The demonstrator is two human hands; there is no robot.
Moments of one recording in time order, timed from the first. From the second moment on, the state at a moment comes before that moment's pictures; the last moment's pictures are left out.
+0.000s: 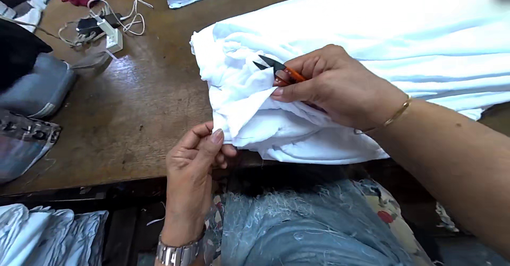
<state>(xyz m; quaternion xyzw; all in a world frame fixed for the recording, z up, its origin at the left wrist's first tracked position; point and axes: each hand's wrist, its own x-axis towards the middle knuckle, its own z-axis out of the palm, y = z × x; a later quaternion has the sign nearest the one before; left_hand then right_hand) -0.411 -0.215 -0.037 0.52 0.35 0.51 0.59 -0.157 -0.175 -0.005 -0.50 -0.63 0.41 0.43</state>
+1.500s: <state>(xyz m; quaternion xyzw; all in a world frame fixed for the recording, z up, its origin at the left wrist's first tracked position) -0.387 -0.154 0.008 0.46 0.38 0.50 0.63 -0.166 -0.174 -0.004 -0.49 -0.73 0.20 0.43</state>
